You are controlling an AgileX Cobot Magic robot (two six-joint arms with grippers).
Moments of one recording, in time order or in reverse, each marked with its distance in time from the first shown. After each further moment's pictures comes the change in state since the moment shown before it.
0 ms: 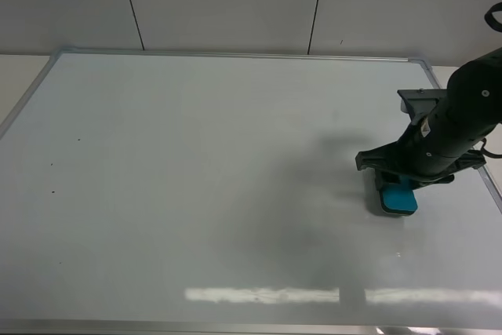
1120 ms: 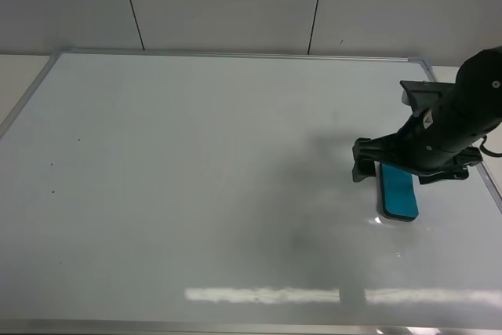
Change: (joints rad) left arm 0.000 0.000 0.000 0.000 0.000 0.000; right arm 0.000 -0.059 0.000 0.101 -0.023 -0.055
